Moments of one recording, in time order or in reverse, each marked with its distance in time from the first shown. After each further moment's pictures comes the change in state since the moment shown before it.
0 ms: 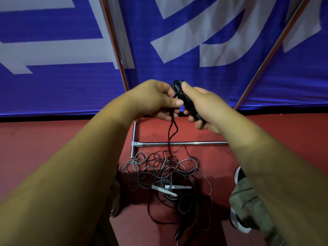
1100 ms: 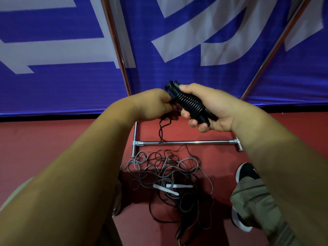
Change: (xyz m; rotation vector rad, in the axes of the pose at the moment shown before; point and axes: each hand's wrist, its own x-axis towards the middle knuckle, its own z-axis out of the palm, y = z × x) left_hand 0.006 -0.011 -0.002 0.571 -0.037 0.113; right_hand -0.011 -0.012 -0.014 0.022 -0.341 0.100
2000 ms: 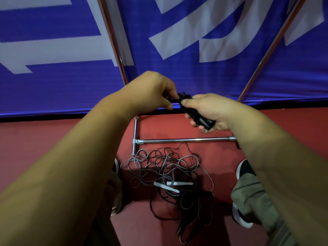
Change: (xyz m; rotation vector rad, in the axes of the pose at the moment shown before) left_hand -0.005 0.008 -0.018 0.350 0.210 0.189; right_hand 0.019 0.021 -0.005 -0.166 0.234 0.090
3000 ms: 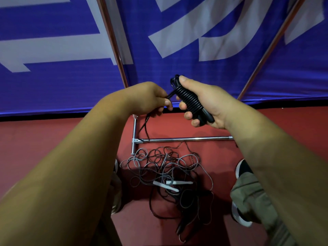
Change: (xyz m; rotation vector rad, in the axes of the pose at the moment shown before) left_hand -0.004 -0.007 0.012 -0.312 -0.186 -0.288; right_hand -0.011 -0.009 0.001 0.299 -0.118 -0.146
